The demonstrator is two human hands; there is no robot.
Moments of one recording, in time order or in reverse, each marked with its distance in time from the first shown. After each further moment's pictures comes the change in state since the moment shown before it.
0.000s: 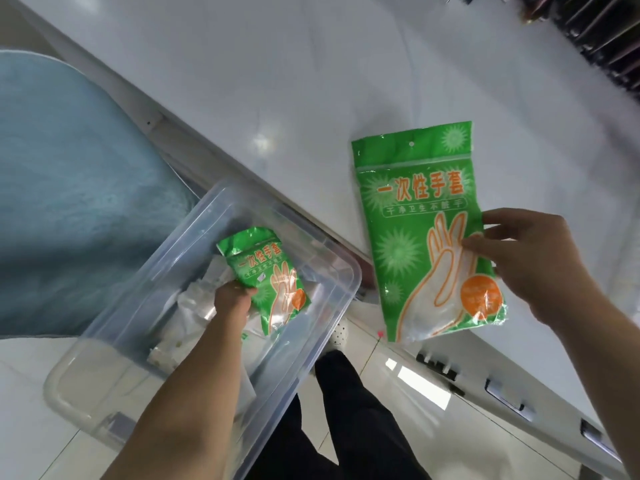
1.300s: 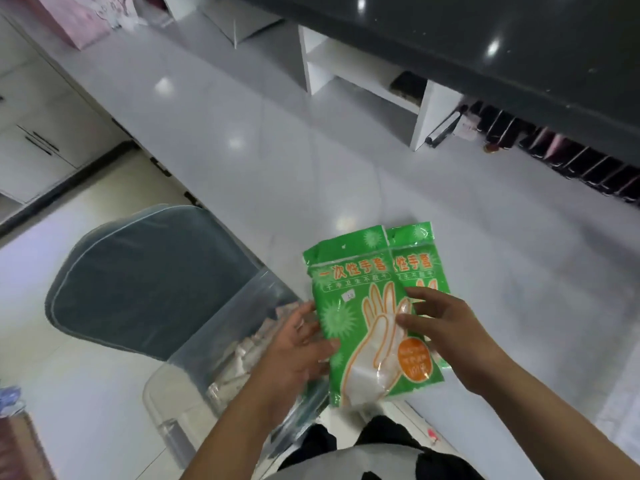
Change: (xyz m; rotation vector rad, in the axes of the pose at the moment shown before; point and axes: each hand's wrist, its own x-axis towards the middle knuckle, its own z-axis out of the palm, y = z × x) left_hand -0.346 0.164 -0.004 -0.637 -0.436 0.365; right_hand 0.012 0.001 -0.070 0.449 -0.579 0.046
